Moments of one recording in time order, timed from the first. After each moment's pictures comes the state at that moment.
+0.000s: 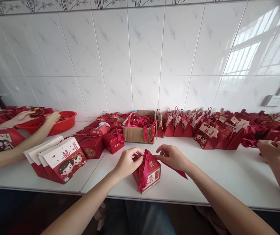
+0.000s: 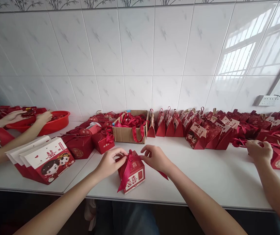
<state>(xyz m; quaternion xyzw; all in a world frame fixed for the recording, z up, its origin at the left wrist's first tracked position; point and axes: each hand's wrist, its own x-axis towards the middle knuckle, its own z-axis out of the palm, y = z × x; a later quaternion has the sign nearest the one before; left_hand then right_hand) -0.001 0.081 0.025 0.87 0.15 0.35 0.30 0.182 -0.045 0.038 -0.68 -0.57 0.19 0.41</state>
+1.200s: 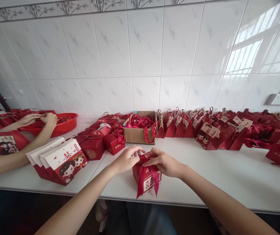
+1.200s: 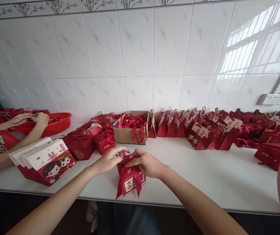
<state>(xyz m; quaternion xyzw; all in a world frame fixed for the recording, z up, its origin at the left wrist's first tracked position) -0.008 0.095 0.049 0.92 0.17 0.20 0.28 0.177 -0.024 0.016 -0.45 -0.81 0.07 0.36</state>
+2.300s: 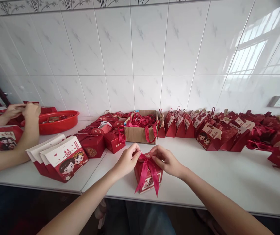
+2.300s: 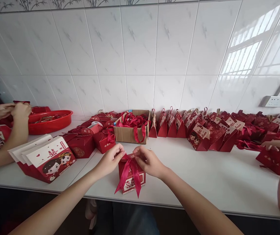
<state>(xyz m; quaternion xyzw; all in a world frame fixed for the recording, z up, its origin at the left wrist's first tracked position) -0.002 0.088 0.029 0.87 0.20 0.30 0.35 0.173 -0.026 0.007 -0.48 -0.70 0.19 0.50</state>
